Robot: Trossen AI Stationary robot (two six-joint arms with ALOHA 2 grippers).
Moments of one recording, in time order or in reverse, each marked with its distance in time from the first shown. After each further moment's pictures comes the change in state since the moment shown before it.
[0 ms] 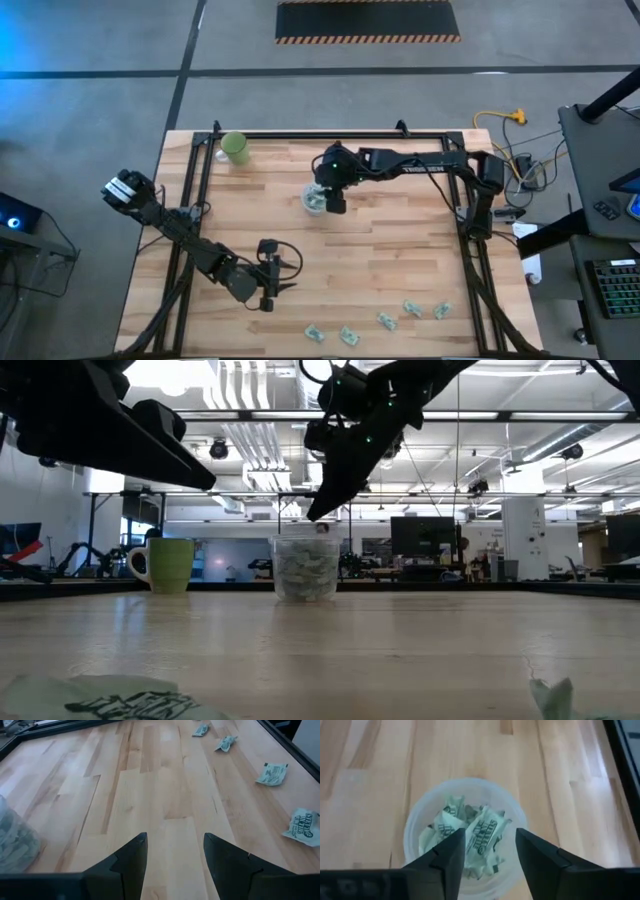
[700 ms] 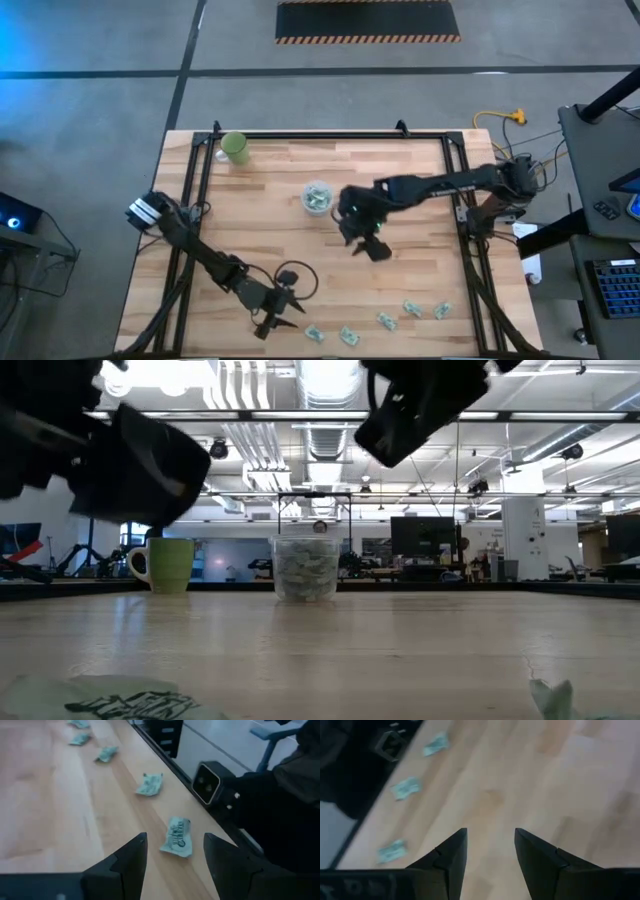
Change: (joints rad) left arm -0.003 0.284 0.032 0.452 0.470 0.034; right arm 0.260 -0.202 -0.116 -0.279 -0.407 -0.030
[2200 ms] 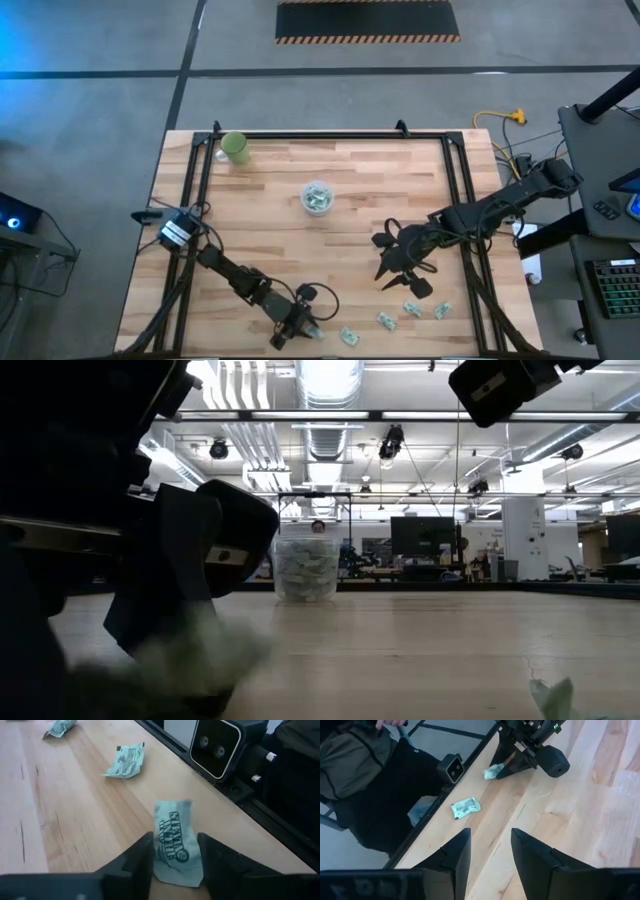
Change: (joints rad) left arm 0.033 0.294 0.225 -0.022 0.111 0.127; right arm 0.359 -0.405 -0.463 0.459 0.201 0.334
